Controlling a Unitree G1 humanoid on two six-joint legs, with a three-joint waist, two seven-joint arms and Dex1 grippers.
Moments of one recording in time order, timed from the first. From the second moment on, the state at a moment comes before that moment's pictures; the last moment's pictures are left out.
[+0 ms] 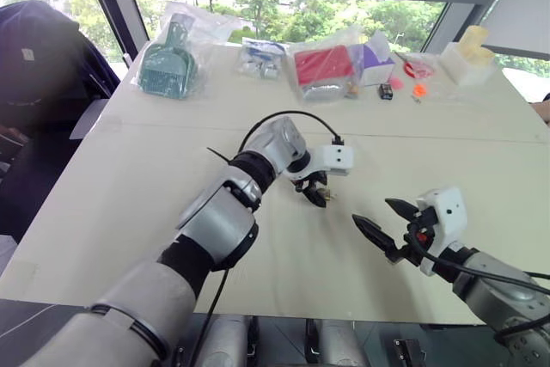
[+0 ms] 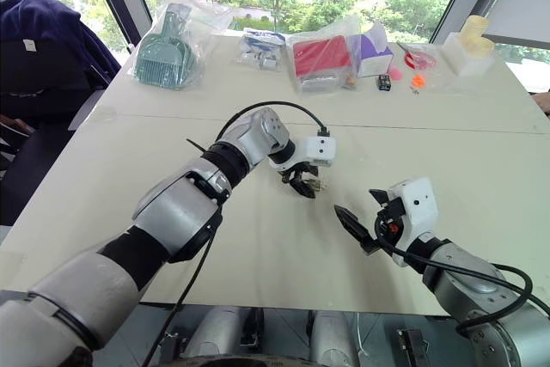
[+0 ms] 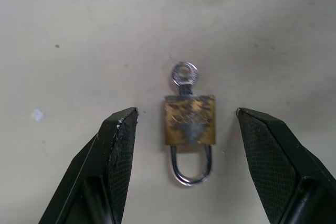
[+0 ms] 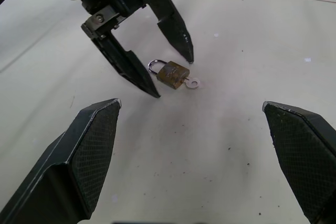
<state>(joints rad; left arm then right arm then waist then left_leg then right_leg) -1.35 -0.09 -0.46 1.27 0.34 0.11 -1.19 0.24 -0.58 -0.31 -0.78 0.73 0.82 0.32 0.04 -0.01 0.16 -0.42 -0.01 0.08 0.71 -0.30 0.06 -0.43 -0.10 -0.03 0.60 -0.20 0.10</state>
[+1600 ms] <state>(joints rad) -0.99 0.25 -0.22 0.37 0.00 0.02 -1.19 -0.47 -0.62 -0.26 -0.28 1.63 1.02 -0.19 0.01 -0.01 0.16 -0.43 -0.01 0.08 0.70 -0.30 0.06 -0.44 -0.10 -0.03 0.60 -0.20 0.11</state>
